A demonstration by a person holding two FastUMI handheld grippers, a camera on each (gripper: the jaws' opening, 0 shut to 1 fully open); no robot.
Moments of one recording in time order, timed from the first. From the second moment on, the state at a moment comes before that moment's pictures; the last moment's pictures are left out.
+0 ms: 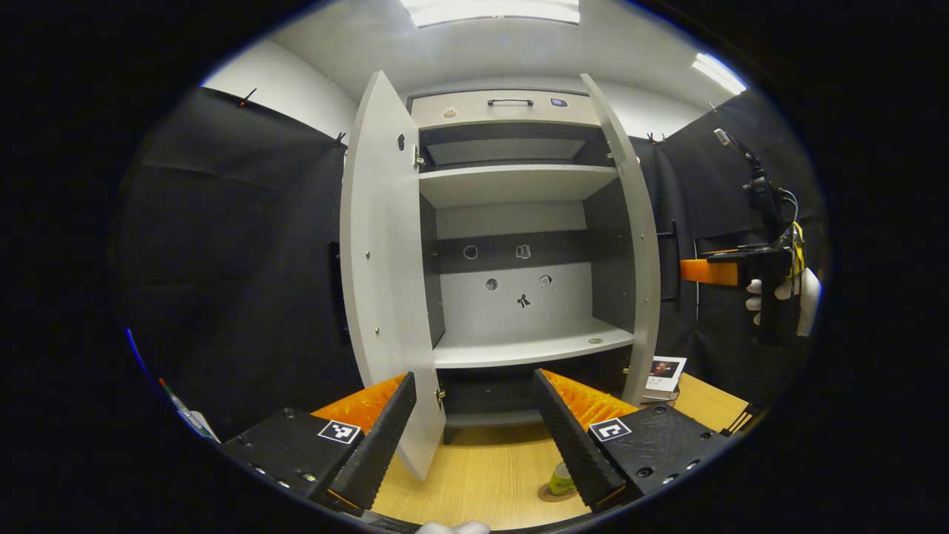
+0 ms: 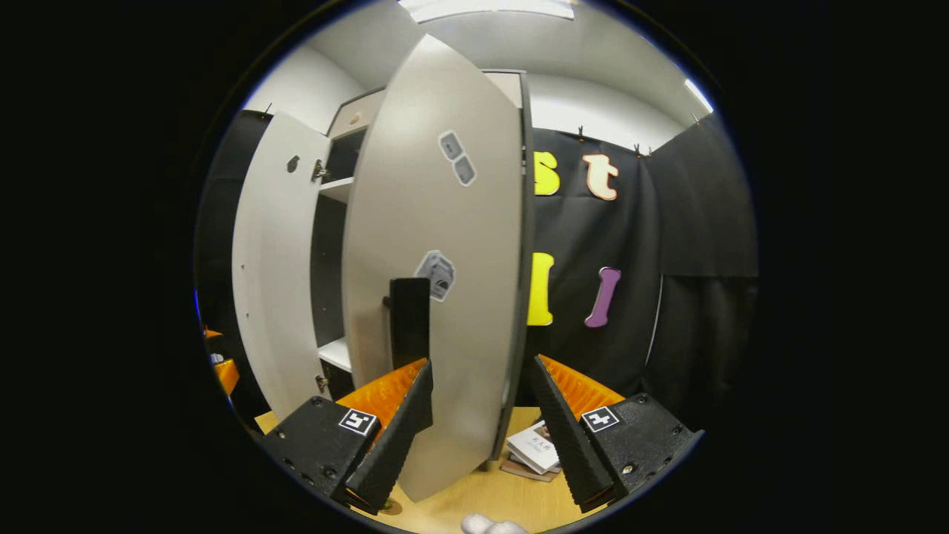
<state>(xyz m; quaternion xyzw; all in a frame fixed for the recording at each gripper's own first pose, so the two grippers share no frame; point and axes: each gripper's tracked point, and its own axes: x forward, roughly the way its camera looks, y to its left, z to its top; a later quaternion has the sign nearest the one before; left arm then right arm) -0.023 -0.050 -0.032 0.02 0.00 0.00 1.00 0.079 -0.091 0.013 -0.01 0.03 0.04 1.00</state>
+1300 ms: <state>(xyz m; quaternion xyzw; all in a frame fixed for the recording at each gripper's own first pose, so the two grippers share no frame) 0.045 0.197 0.001 0.00 -0.02 0.13 0.99 0.015 -0.042 -0.033 0.02 0.08 0.00 1.00</state>
